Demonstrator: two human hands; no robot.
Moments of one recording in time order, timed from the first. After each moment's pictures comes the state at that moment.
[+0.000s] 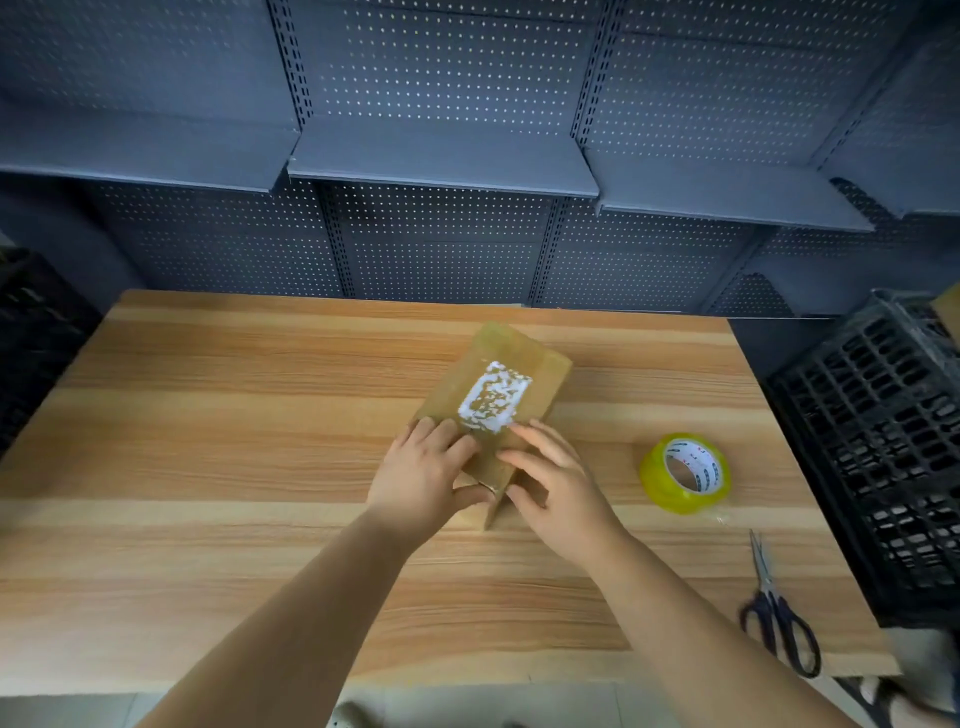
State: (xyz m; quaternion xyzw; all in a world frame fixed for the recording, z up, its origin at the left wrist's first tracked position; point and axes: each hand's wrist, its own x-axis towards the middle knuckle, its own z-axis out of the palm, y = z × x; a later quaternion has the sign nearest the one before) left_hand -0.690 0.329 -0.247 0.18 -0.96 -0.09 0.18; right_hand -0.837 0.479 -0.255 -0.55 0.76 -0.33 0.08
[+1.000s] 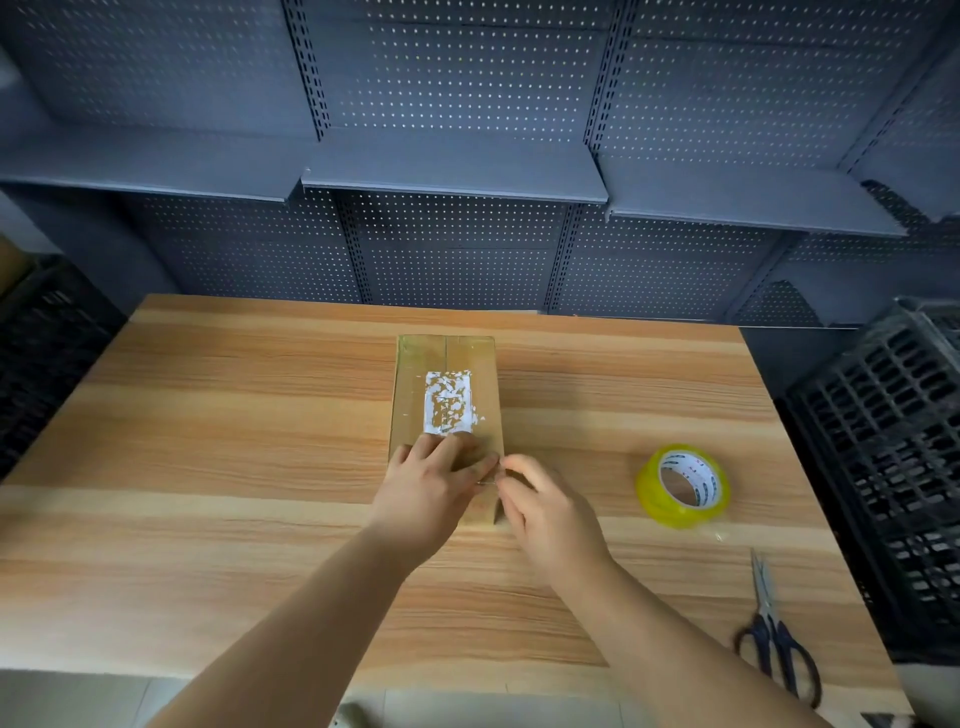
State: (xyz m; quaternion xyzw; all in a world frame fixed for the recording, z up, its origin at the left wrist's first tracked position) left_hand -0.703 0.362 -0.247 0.19 -0.96 -0.03 0.19; right_hand -0.834 0.492 -0.266 -0.58 0.76 -0.29 -0.06
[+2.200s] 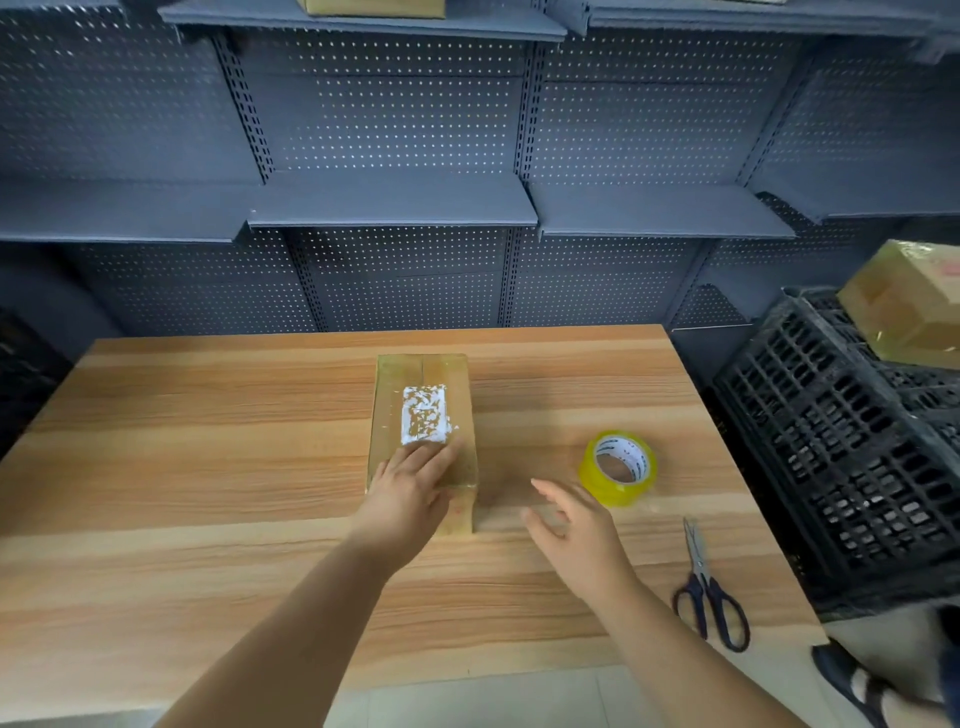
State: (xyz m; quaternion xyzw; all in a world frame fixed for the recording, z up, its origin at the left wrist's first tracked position) left_hand -0.717 0.395 -0.243 0.21 -0.95 -0.19 0.16; right_hand -0.863 0.586 -0.263 -0.38 0.81 -0.43 0.11
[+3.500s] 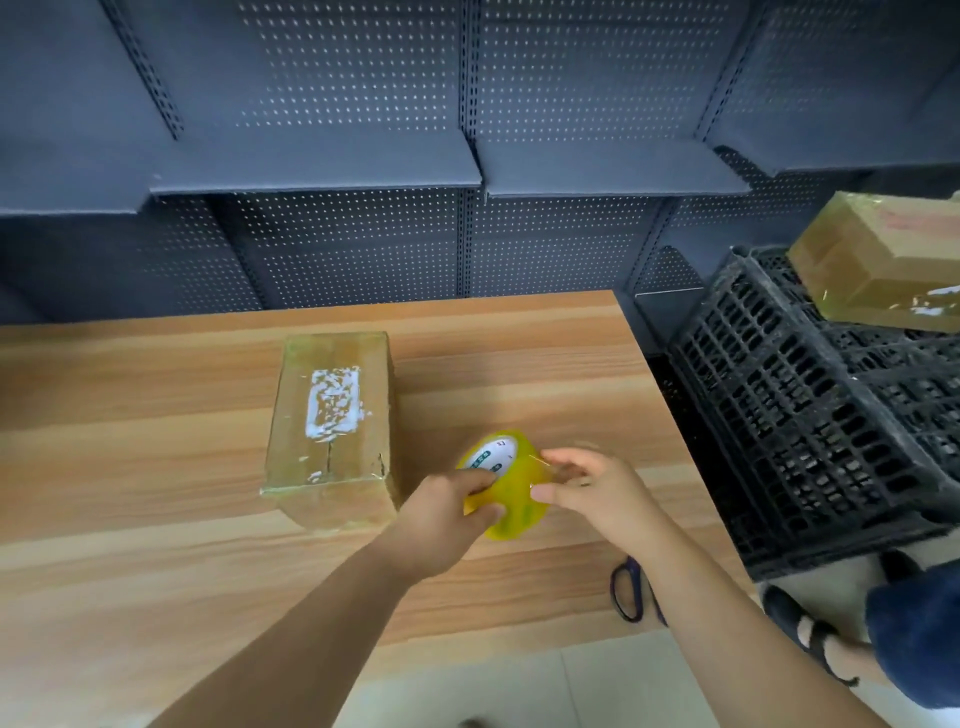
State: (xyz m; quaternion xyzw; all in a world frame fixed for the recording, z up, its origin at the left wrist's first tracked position) left_hand -0.803 0.491 -0.227 0.21 -0.86 -0.46 0.01; right_hand -0.956 0.640 -0.223 -0.25 0.79 -0.46 0.32
